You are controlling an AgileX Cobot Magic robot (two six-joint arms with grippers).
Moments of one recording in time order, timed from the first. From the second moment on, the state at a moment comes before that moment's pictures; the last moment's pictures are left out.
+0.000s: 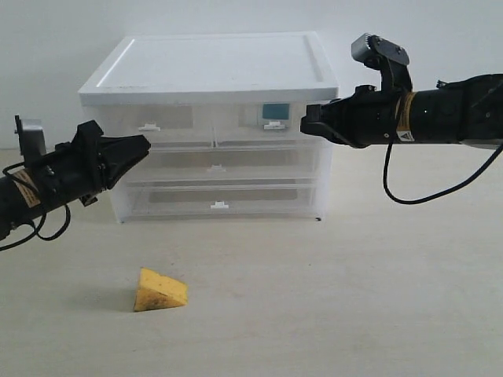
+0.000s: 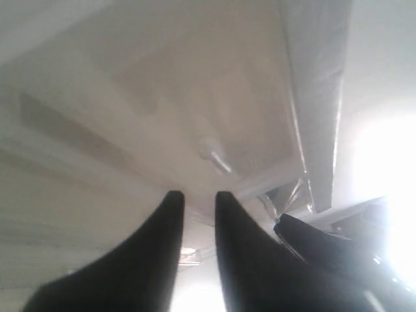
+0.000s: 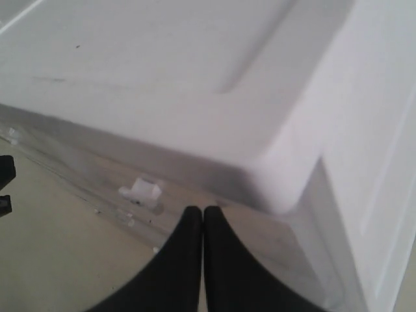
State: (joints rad) left arm -0.01 2.05 -0.89 0.84 -1.21 -1.42; right arm 0.19 1.90 -1.19 -1.30 -0.63 1.44
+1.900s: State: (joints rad) left arm -0.01 2.02 -0.90 0.88 -1.21 -1.58; right arm 0.24 1.90 -1.19 -1.15 -0.59 1.27
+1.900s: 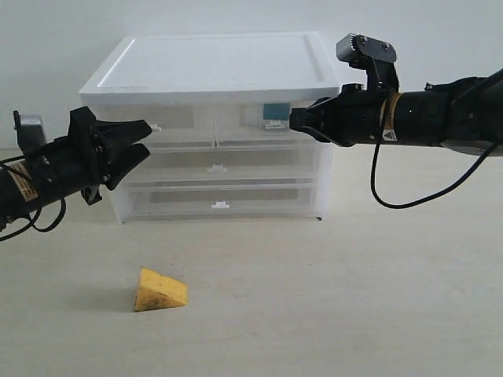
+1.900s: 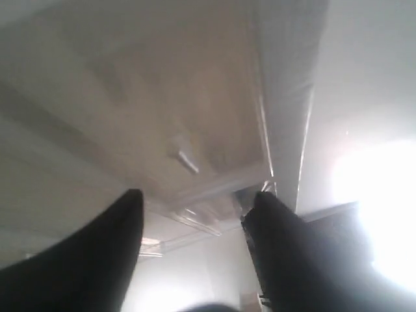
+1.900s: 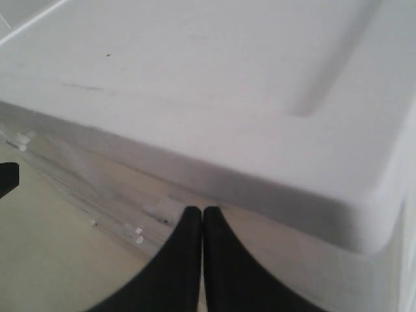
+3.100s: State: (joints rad) left arm -0.05 1.99 -0.87 0.79 -1.12 -1.55; right arm 0.24 1.90 -1.19 -1.15 -0.60 1.27
